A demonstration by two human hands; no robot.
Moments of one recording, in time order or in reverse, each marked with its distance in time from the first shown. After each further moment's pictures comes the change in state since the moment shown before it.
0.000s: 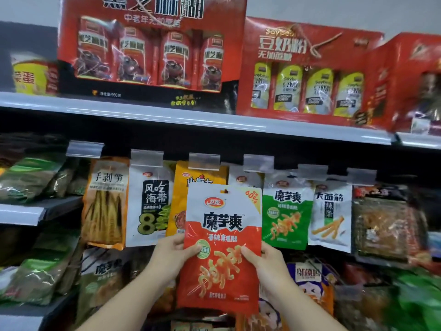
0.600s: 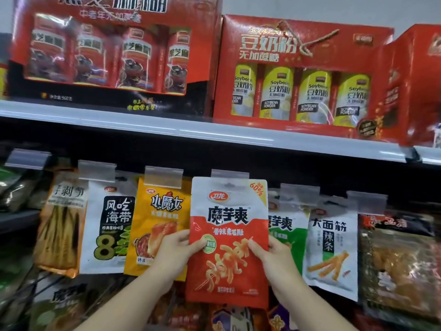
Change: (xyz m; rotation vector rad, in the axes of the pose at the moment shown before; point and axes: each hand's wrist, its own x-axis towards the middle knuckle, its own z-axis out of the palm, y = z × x) left_hand 0.081 0.024 0.108 -0.032 0.066 0.072; right_hand 0.116 -0.025 -0.087 0.079 -0.035 -0.124
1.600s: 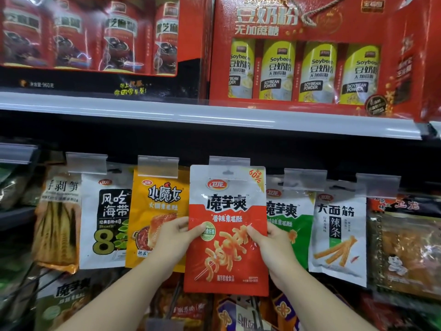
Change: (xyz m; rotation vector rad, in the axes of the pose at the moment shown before) left_hand 0.017 -0.003 -0.001 0.074 0.046 0.046; right_hand 0.021 0.012 0.011 -0.025 0.029 0.043
